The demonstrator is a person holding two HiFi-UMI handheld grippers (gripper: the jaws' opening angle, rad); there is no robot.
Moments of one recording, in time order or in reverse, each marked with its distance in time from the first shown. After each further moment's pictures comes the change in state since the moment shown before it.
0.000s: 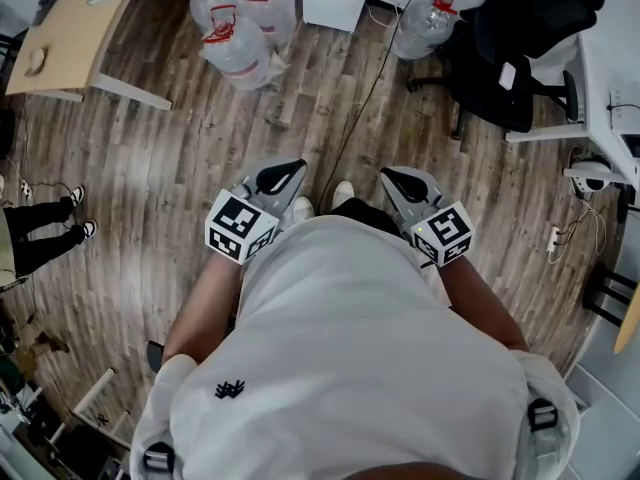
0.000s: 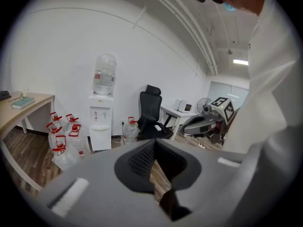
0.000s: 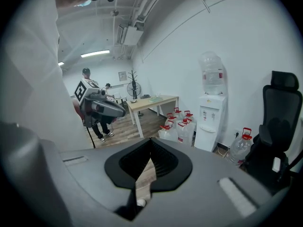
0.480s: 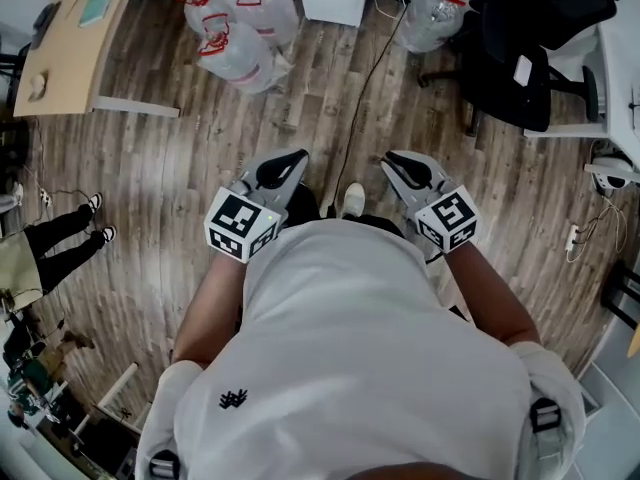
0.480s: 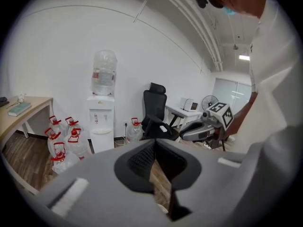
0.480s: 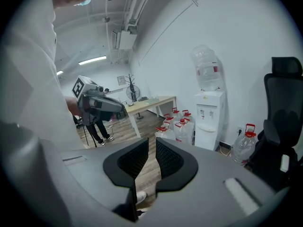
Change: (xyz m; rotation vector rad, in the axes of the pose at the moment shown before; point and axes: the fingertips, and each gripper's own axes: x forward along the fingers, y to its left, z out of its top) left arm 0.080 0.038 0.045 0.017 0.024 0.043; right arm 0.033 -0.096 -0.002 0.052 -0.031 0.047
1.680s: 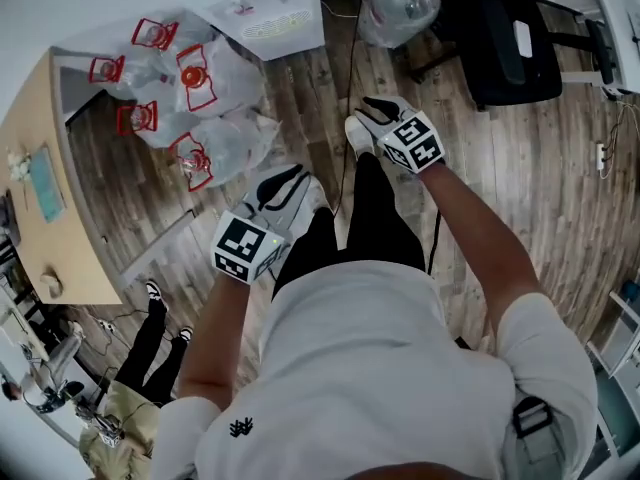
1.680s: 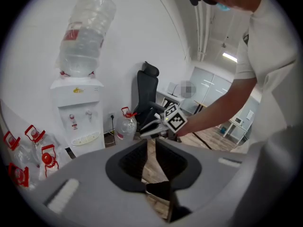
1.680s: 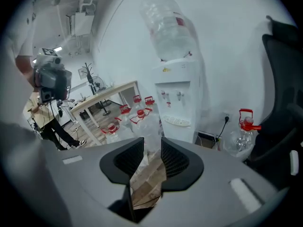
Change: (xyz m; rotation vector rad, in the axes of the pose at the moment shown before) left arm 0.223 0.267 0.056 0.105 0.247 -0.391; right arm 0.303 -0.346 -0.016 0.214 0.162 -0.294
